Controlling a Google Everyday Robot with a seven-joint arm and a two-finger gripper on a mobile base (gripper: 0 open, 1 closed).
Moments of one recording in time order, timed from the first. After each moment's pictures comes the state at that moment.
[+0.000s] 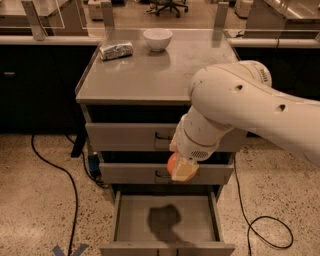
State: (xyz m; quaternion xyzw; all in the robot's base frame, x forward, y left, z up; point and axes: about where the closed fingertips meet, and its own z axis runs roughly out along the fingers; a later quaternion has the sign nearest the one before) arm 0.472 -0.055 0.787 -0.71 0.68 0.01 0.16
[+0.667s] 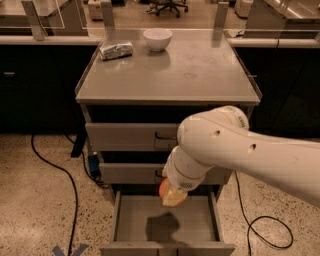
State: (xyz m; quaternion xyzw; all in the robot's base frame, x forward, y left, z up) arm 0.451 -0.038 0.708 -0.70 0.69 0.04 0.16
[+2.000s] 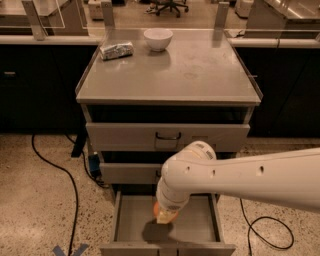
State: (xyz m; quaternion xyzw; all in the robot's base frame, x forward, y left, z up) arm 0.452 -0.018 0.585 -0.71 0.69 0.04 0.13
